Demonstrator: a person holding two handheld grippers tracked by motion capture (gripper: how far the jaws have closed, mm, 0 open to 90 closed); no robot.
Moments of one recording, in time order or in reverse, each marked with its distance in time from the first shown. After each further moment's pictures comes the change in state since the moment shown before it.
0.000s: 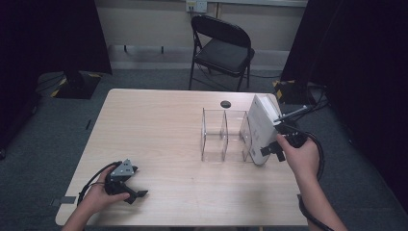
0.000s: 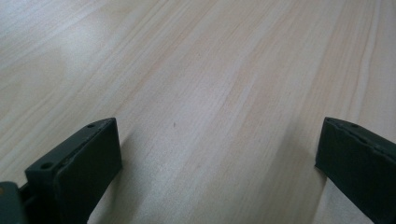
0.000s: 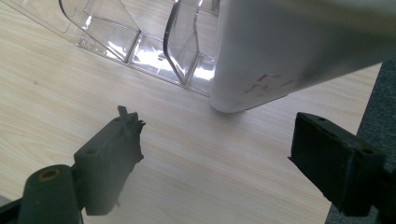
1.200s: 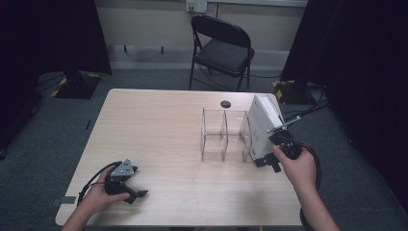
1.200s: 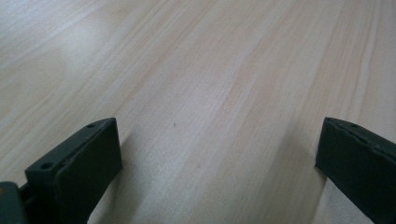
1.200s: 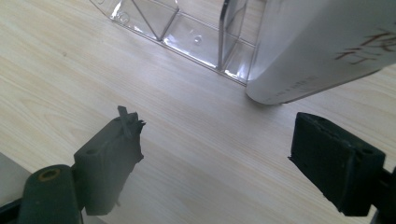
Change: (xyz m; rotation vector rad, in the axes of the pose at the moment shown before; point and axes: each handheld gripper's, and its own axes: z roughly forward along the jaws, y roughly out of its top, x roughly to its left) left arm 0.000 0.000 0.000 0.000 0.000 0.001; right arm 0.020 -0.020 0.012 -0.010 0.079 -0.075
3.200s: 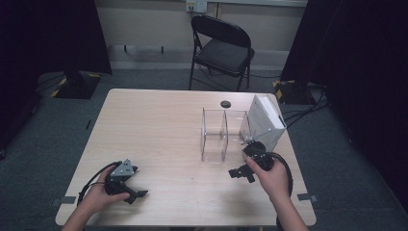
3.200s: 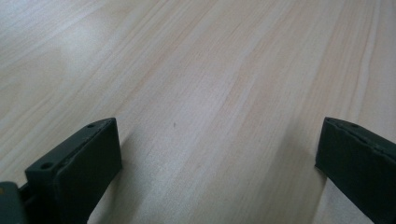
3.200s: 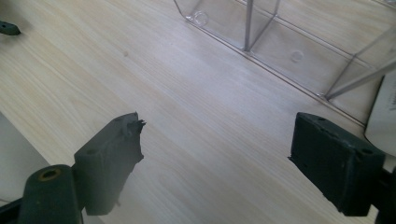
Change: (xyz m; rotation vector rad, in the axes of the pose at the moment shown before) left arm 0.000 0.000 0.000 0.002 -0.002 -0.003; right arm 0.050 0.000 0.055 -0.036 0.149 -0.100
